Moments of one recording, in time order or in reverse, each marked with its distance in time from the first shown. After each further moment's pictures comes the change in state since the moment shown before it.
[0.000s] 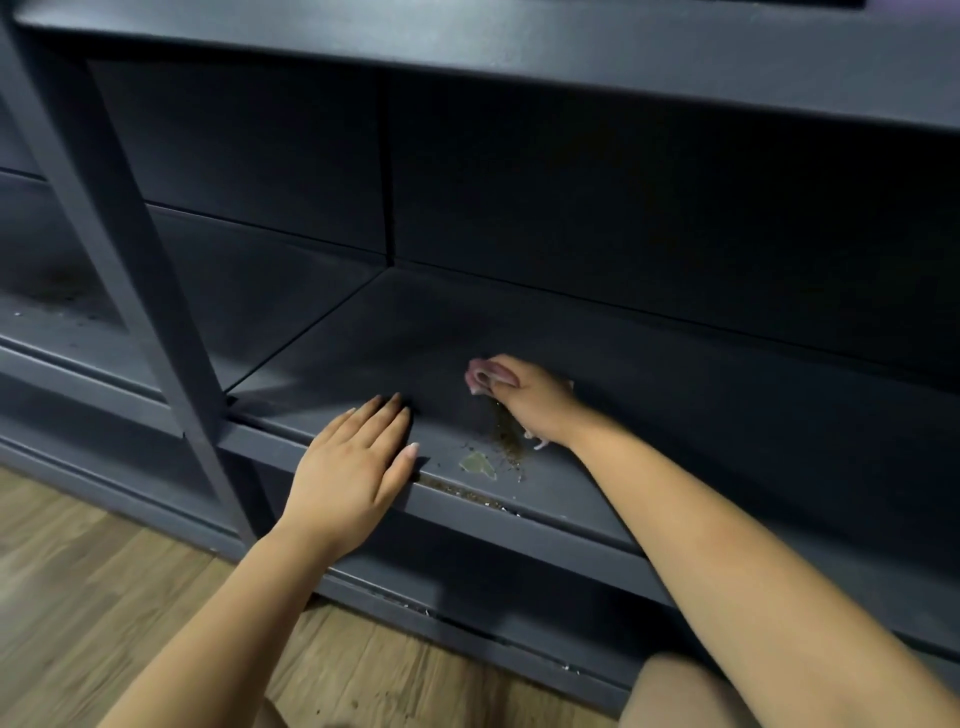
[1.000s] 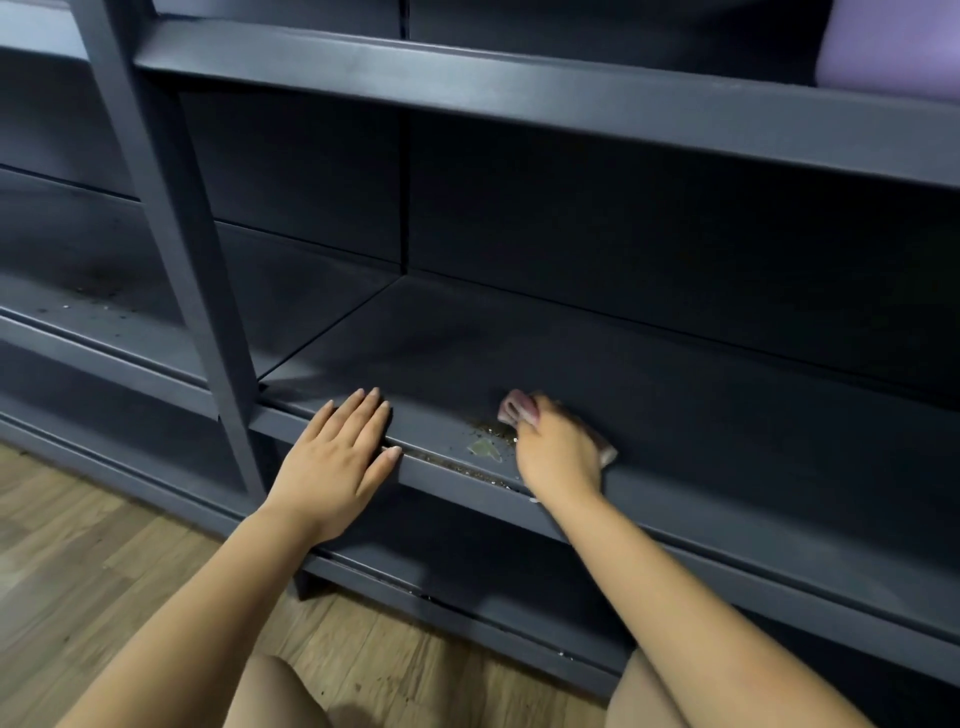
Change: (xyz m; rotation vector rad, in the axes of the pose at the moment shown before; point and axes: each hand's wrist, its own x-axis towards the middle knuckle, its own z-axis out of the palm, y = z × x) left_hand -0.027 -0.025 -0.007 0.026 -0.165 0.008; right_hand -0.068 -0.002 0.031 -0.520 0.442 0.186
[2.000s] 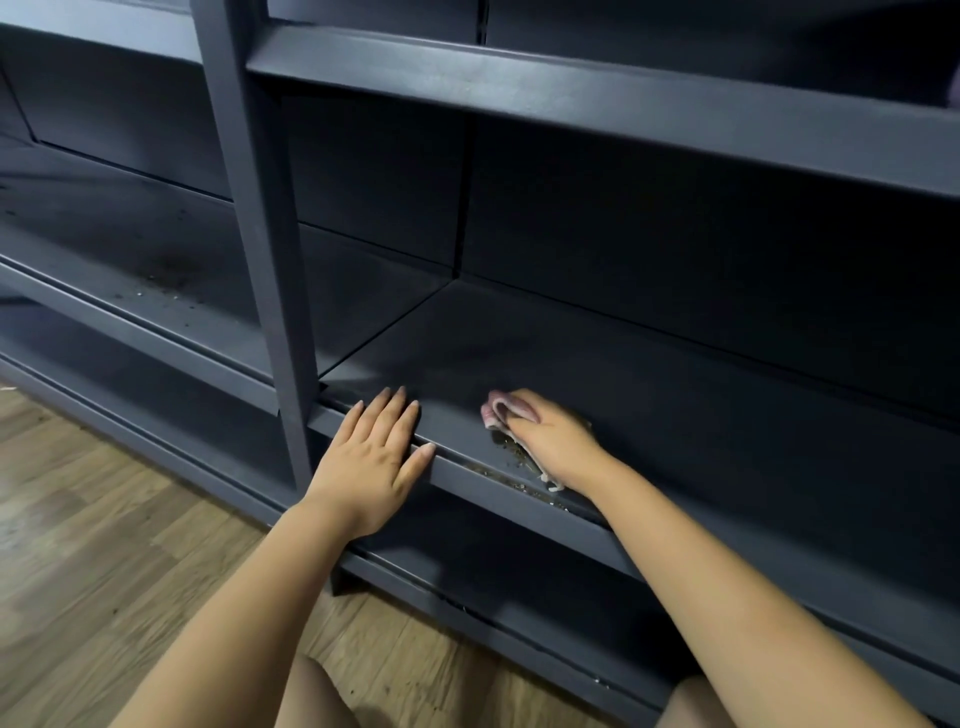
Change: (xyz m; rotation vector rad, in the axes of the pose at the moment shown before) left_hand 0.001 -0.012 -0.010 -0.105 -0.111 -0.160; right_hand 0.025 -0.039 0.012 0.388 -0.431 -0.152
